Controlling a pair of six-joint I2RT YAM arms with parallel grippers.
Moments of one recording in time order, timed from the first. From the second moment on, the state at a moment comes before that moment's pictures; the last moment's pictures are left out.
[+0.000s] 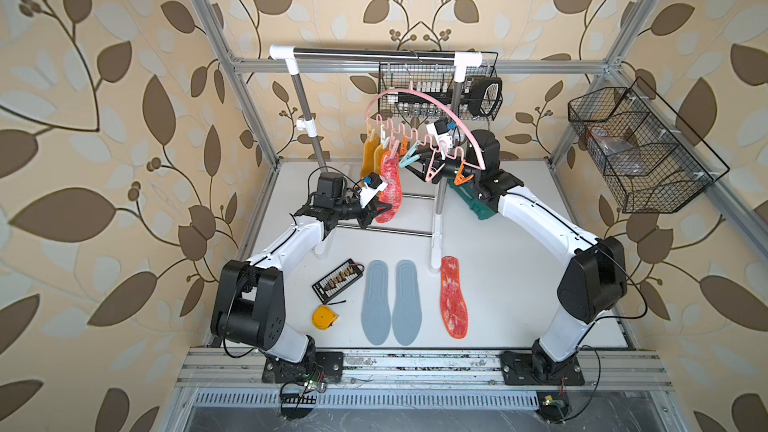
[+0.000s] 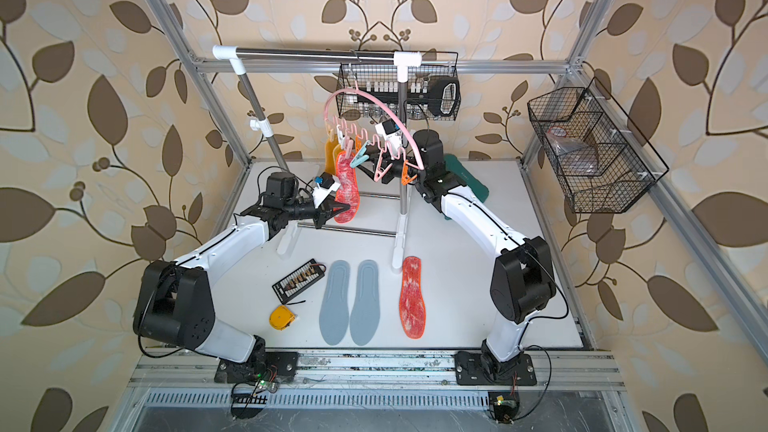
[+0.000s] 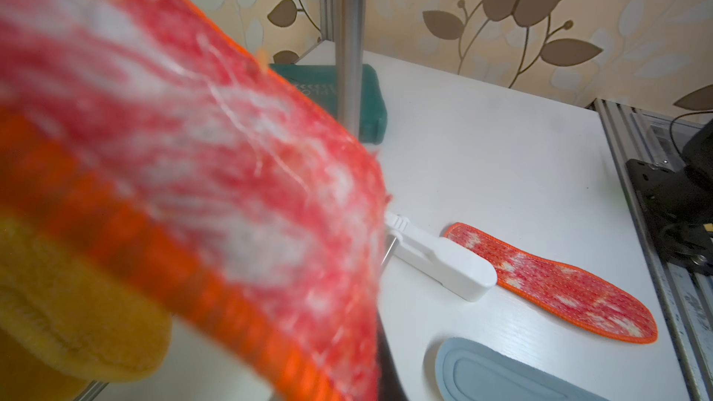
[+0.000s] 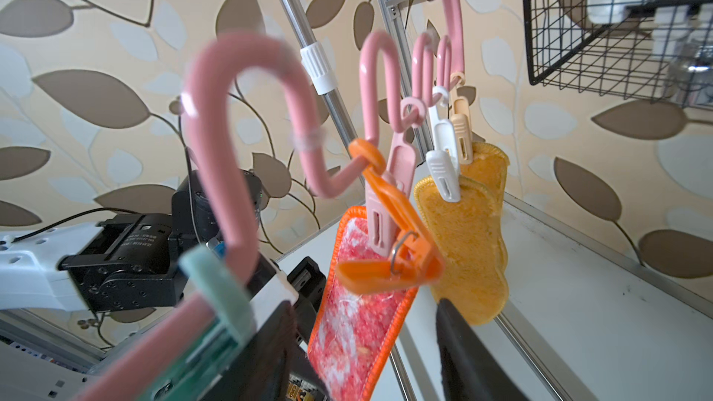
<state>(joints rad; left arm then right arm) -0.26 1.51 1.05 -0.11 0.82 0.42 0.44 1.75 1.56 0.05 -0.65 0.28</state>
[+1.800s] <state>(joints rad) -0.38 1.72 1.28 -0.09 0.77 0.37 0.43 1.33 1.23 -0.03 -0.14 0.04</state>
